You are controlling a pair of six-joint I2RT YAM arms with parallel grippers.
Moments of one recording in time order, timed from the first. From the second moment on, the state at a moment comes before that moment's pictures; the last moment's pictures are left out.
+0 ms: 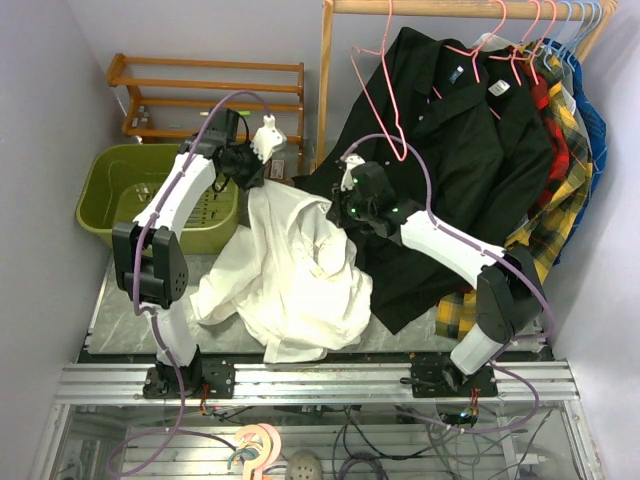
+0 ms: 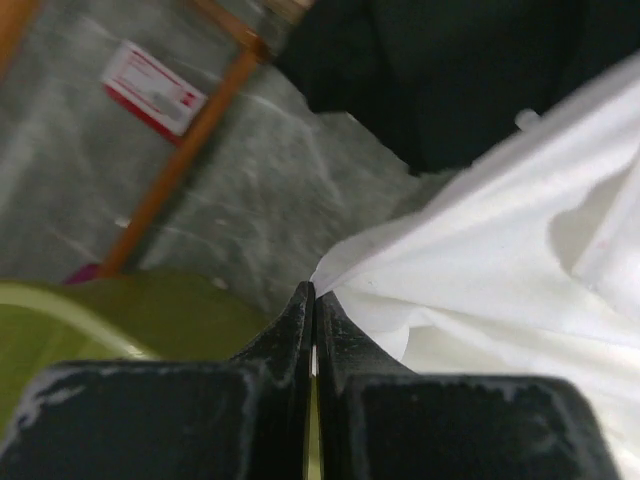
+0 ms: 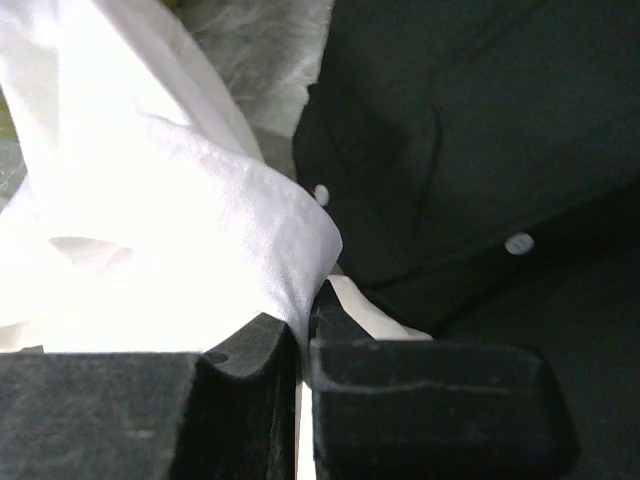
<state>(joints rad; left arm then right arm) -0.24 1.85 1.68 -0.78 0.44 0.67 0.60 1.64 1.21 -0.20 -0.08 0.30</state>
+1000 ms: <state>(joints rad) -0.54 1.51 1.39 -0.69 0.28 0.35 0.65 1.62 1.10 -0.18 0.07 0.34</state>
